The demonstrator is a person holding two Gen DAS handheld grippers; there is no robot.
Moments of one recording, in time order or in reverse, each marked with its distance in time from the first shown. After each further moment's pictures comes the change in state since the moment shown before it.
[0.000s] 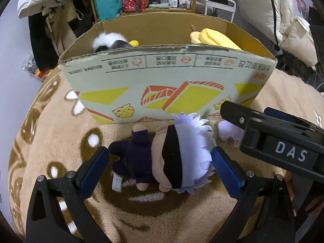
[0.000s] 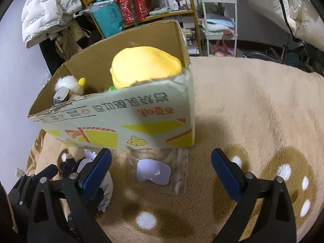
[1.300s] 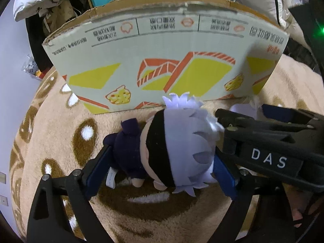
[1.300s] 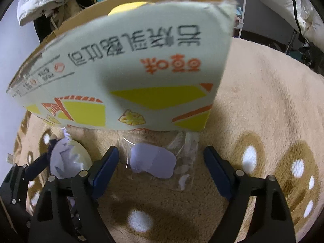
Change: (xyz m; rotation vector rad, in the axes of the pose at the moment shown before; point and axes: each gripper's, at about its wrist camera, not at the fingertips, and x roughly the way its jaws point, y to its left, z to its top) left arm 0.031 -0.006 -0.015 0.046 0.041 0.059; right arm 0.045 0.017 -0.009 -0.075 0.127 -0.067
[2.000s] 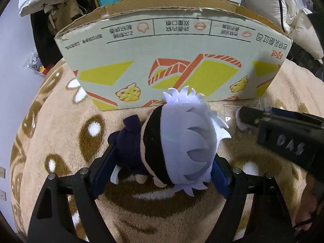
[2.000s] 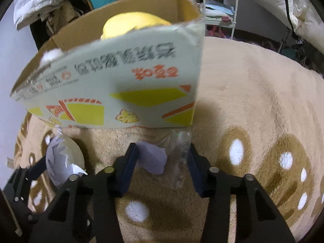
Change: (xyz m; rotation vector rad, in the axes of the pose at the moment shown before) left arm -0.008 0.011 0.001 -0.041 -0.001 0.000; right arm -0.017 0.010 -0.008 0.046 -0.010 -0.010
